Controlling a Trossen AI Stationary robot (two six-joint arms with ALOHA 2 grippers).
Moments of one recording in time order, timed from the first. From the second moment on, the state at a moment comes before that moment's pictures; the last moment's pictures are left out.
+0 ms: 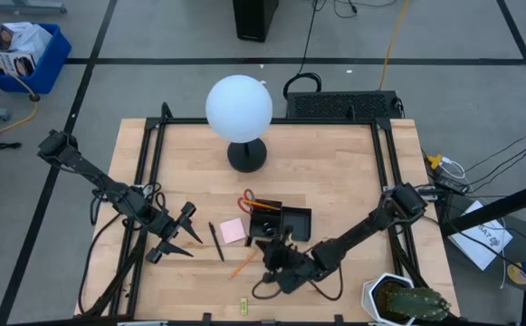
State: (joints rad) left arm -0.59 0.77 0.29 0.50 0.00 -0.01; right arm 0.54 2.05 1.28 0.04 0.90 0.24
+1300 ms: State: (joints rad) left arm -0.59 0.77 0.29 0.50 0.00 -0.04; right arm 0.46 2.06 1.27 -0.14 0.86 0.36
